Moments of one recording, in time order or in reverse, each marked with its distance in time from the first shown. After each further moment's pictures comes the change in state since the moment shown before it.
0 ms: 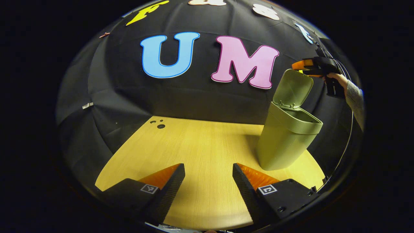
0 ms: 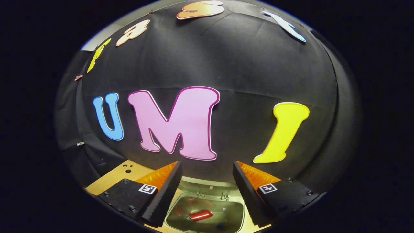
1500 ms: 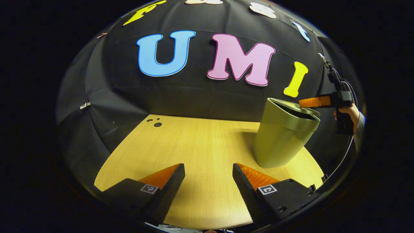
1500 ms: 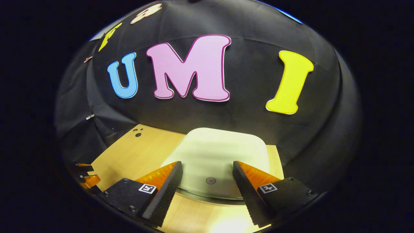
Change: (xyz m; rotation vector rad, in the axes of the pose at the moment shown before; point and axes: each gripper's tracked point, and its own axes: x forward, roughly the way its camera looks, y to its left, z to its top) left arm 0.000 -0.008 -0.008 0.009 0.018 -0.016; right arm -0.051 0.026 -0.174 -0.002 0.290 0.101
